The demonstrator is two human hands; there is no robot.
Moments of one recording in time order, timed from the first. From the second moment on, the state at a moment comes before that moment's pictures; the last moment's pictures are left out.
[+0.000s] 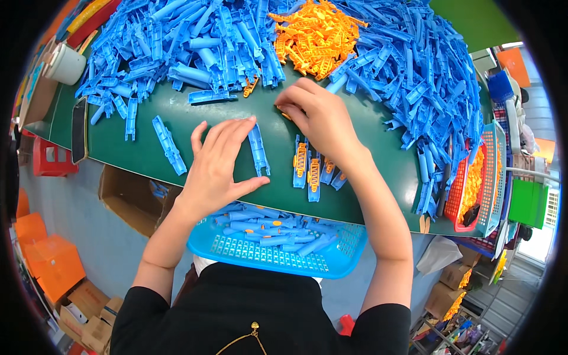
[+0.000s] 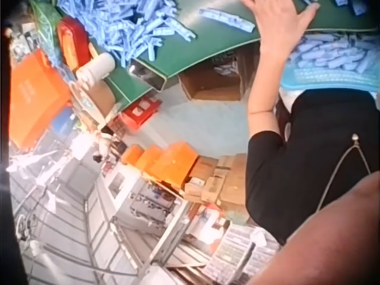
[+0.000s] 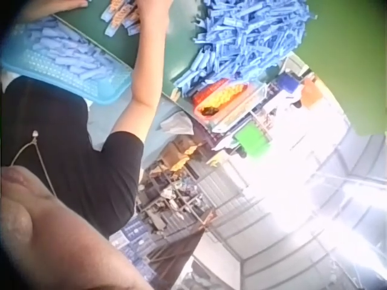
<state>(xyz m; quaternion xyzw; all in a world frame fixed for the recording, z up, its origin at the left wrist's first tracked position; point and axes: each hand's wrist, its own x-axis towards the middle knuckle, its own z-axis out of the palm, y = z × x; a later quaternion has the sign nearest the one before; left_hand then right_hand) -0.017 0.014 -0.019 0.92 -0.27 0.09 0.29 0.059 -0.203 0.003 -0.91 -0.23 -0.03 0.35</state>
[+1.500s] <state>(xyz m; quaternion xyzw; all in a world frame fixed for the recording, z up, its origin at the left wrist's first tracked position) -0.033 0.024 -0.022 0.87 -0.33 0.07 0.37 -0.031 -0.157 0.009 -0.93 -0.29 -0.11 0.19</state>
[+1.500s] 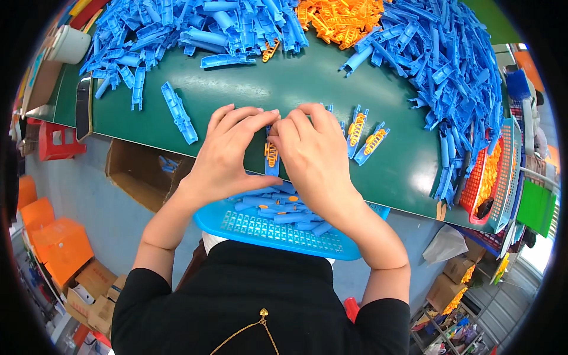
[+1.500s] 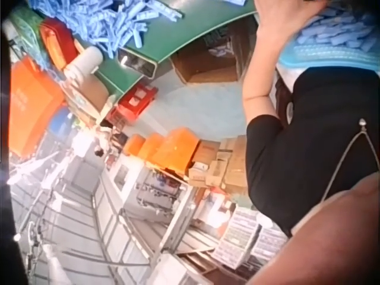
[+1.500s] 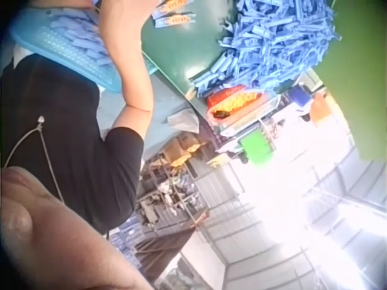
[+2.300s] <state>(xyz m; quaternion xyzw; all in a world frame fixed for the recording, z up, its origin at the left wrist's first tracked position) 0.017 0.122 0.000 0.93 -0.25 0.15 0.22 0.097 -0.208 0.018 -0.94 -0.21 -0.24 0.14</state>
